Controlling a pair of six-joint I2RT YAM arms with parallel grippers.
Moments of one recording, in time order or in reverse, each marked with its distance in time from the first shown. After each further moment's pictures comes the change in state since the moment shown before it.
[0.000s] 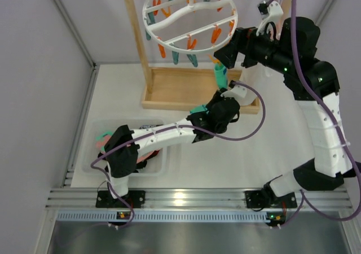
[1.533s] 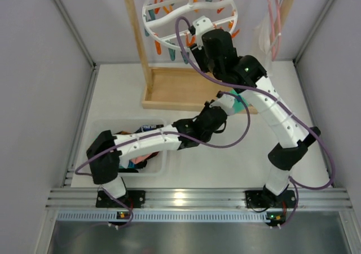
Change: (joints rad) left arm -0.014 -0.090 -0.152 -0.114 0.141 -0.112; right arm 0.327 0.350 0.130 -0.027 0.801 -0.444
